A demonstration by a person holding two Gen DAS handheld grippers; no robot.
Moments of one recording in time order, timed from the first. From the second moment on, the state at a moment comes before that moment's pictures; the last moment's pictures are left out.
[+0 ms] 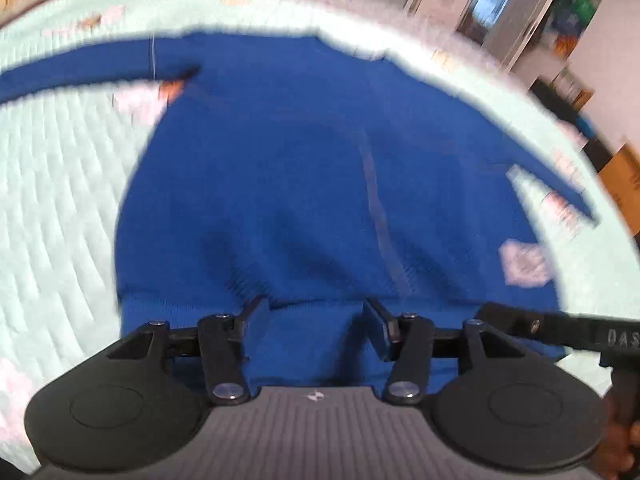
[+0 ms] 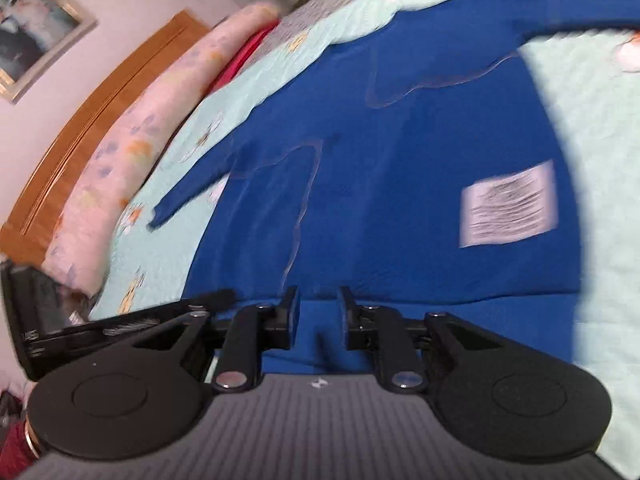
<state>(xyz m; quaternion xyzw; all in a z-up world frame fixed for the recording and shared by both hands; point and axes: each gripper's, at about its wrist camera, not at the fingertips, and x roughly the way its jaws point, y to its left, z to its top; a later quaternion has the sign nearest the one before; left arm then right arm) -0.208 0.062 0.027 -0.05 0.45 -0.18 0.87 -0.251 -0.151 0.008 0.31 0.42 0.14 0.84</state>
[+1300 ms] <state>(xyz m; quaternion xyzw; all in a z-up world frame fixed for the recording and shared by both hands) -0.195 0.114 0.045 -0.11 0.43 -0.12 0.89 -0.216 -0.125 0.021 0.34 0.40 0.17 0.84</state>
